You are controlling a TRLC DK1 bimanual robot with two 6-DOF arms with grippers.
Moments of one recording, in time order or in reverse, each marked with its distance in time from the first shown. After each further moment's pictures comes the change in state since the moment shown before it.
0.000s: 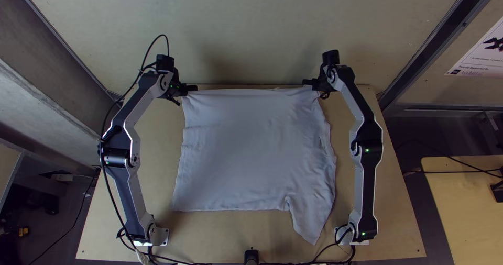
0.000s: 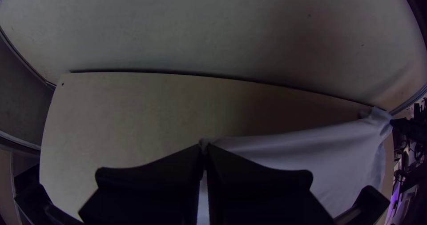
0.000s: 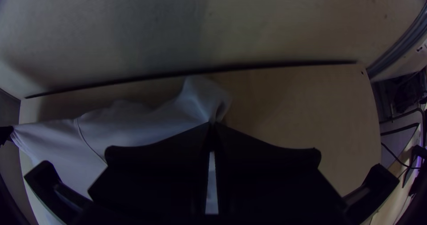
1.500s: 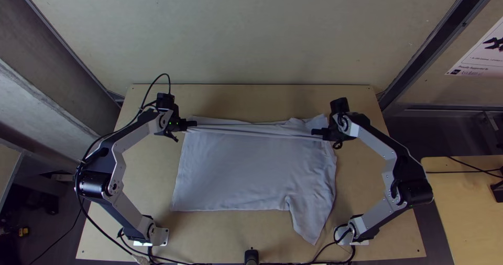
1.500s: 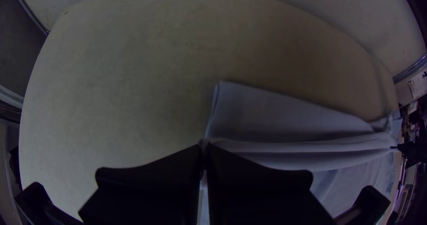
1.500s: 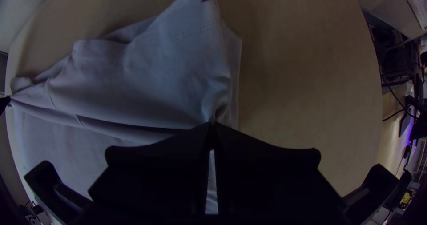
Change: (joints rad) left arm -0.012 -0.321 -0.746 0.303 0.019 0.004; right arm 0.011 -0.657 -1.151 0.218 0.031 0.021
